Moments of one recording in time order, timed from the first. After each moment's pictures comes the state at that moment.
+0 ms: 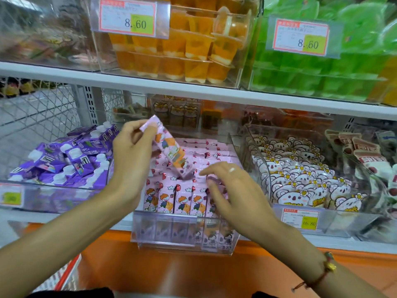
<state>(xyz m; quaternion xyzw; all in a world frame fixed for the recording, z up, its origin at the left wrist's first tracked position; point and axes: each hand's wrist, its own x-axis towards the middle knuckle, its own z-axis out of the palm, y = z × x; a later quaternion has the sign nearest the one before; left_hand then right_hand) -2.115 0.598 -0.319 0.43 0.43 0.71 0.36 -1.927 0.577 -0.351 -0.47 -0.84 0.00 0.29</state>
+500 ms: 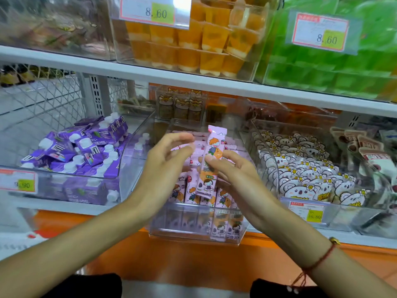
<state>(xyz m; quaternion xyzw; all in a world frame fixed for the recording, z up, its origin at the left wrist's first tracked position) -2.108 0.573 -0.342 0.53 0.41 0.61 0.43 -1.958 0.573 -0.338 -0.45 -0.53 0.54 0.47</state>
